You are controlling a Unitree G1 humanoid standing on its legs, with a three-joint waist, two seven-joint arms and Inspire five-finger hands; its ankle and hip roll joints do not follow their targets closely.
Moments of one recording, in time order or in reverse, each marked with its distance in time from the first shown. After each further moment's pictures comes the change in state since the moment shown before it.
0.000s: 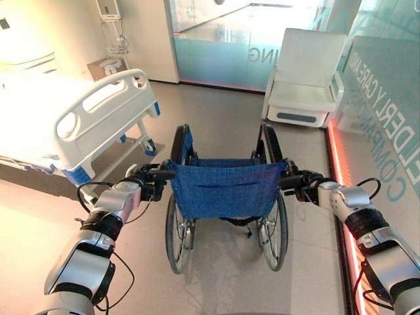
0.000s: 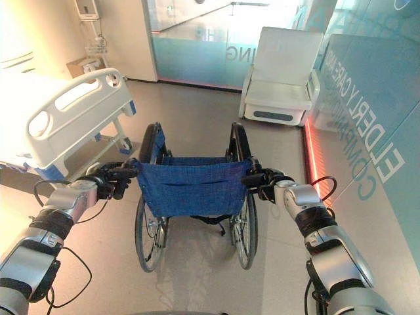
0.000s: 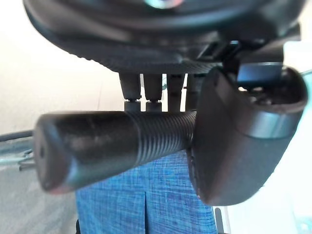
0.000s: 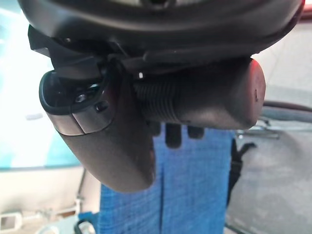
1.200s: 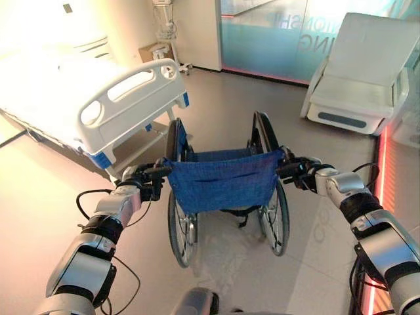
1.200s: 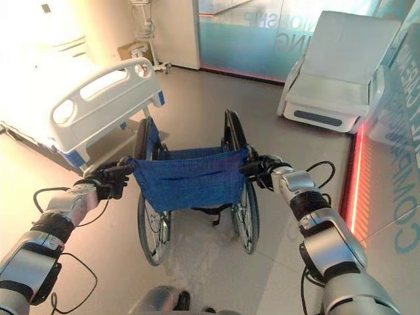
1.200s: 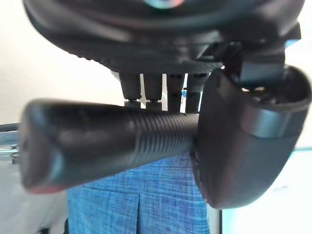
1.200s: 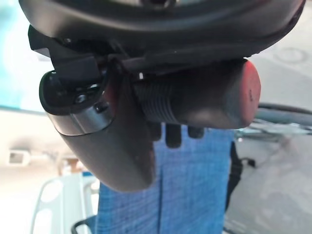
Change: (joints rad) left arm 0.024 0.000 0.025 0.033 -0.118 -0.142 0.084; right arm -0.169 0.030 0.056 0.166 -0.067 -0.068 0.073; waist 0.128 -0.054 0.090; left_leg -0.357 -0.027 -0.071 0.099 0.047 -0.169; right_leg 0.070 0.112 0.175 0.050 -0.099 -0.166
